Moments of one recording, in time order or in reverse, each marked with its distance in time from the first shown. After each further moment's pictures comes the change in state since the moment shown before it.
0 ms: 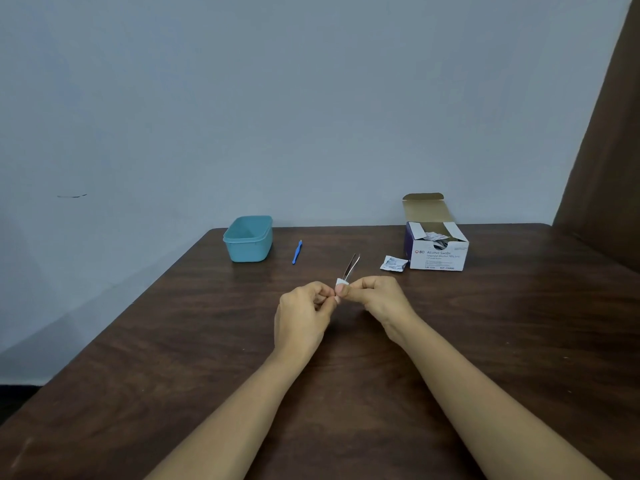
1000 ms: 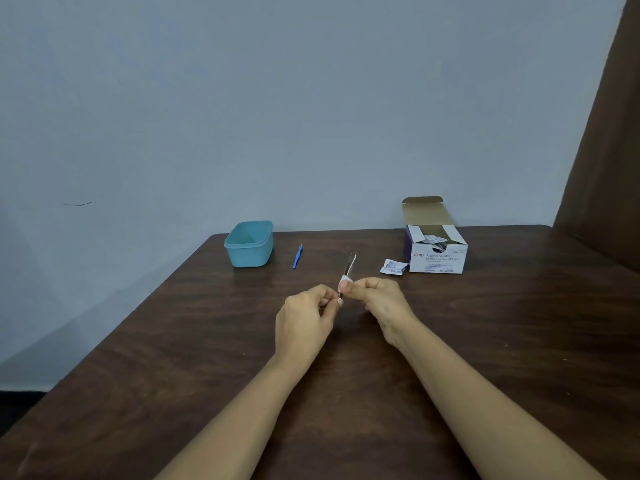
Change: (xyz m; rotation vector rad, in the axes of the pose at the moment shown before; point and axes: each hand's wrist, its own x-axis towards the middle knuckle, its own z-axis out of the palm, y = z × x) left_hand -0.003 0.008 -0.002 0.149 0.004 0.079; right_hand 0.002 -0.001 -0.002 0.130 0.040 0.036
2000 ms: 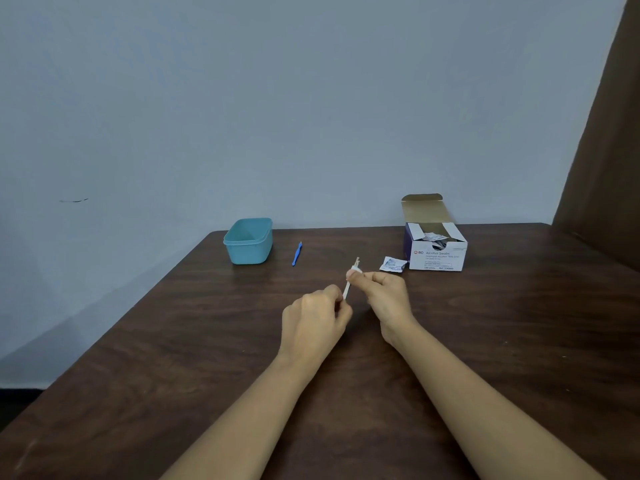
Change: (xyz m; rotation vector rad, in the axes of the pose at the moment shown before) left_hand -0.004 0.009 0.005 0.242 -0.017 0.118; right_hand 0.007 0.010 0.004 0.073 0.197 -0.088
